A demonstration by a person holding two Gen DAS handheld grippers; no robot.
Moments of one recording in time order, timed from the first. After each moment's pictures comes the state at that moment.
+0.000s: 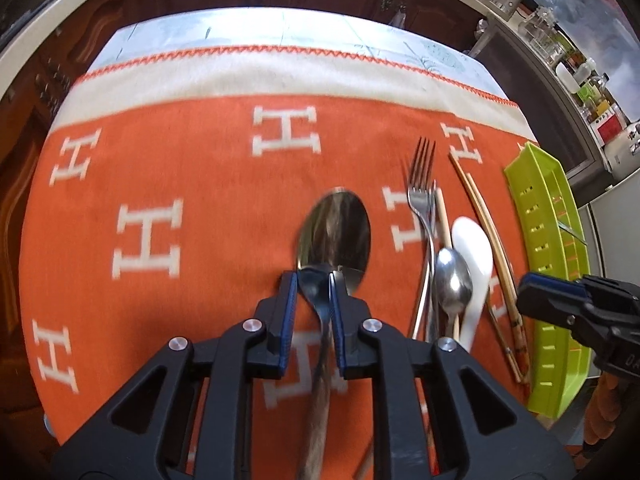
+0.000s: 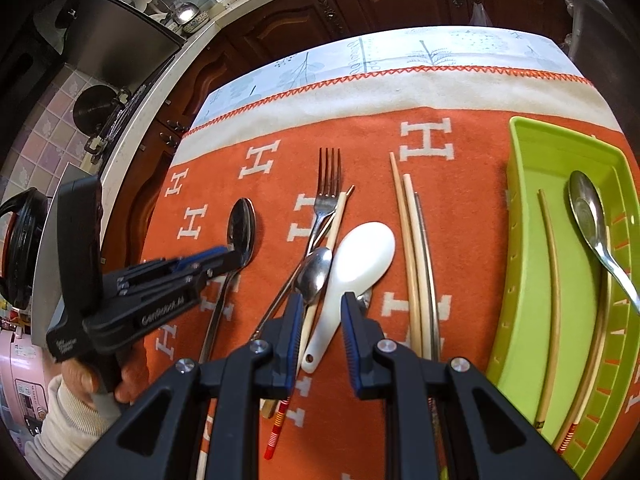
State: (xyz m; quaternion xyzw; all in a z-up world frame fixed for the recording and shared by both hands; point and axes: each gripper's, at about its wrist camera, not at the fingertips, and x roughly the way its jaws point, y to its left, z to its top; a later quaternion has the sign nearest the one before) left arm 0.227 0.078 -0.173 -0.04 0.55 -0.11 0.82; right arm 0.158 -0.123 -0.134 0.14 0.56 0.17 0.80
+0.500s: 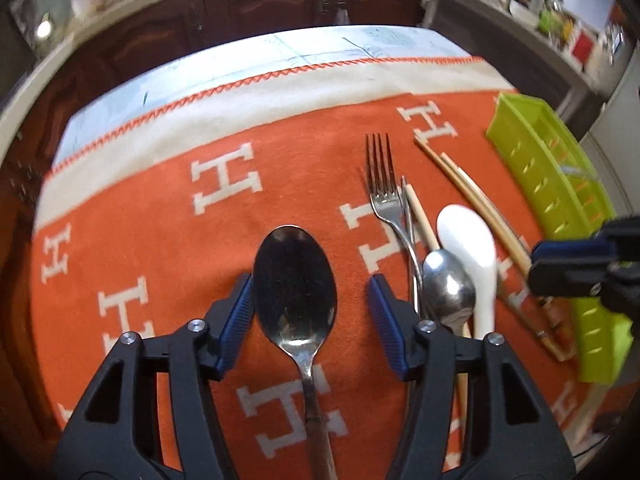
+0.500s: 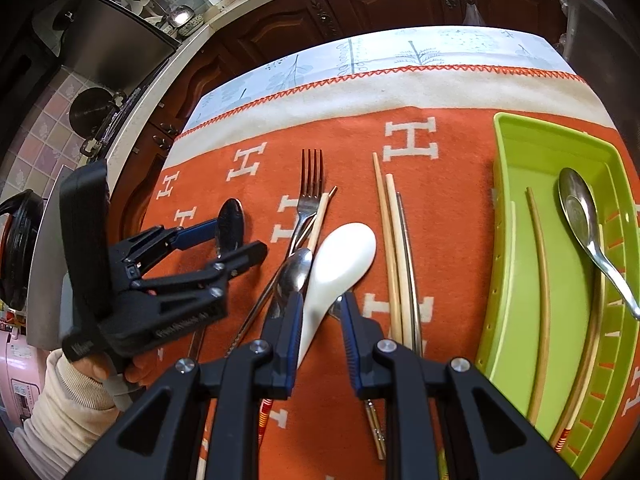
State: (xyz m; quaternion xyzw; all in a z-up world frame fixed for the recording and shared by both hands) left arm 0.235 0.024 -0.181 0.10 0.51 -0.16 0.84; right arm 0.157 -0.130 -0.137 0.14 0.55 0.17 0.80
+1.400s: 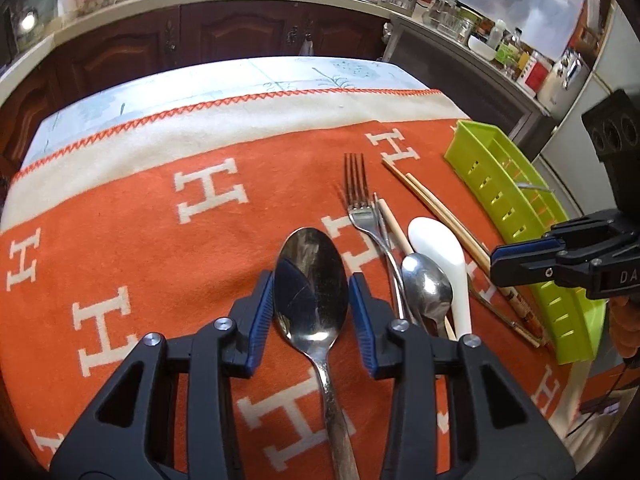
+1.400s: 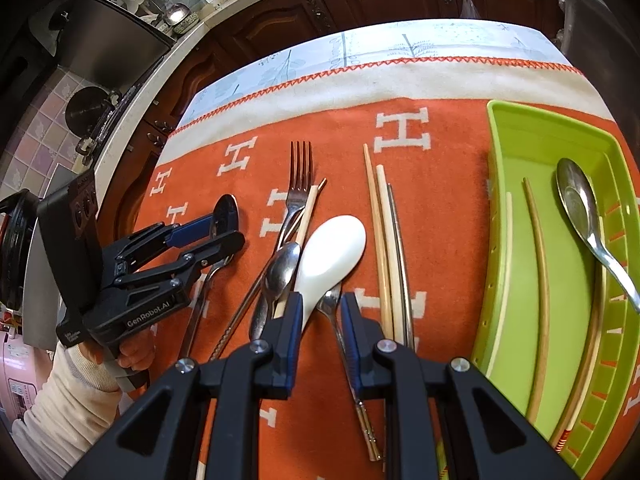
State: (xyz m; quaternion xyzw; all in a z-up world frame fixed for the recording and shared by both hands) left arm 0.228 0.054 -0.187 0.04 0.45 -0.25 0.86; right arm 0.155 -0.130 -0.146 0.14 0.56 0.16 0.80
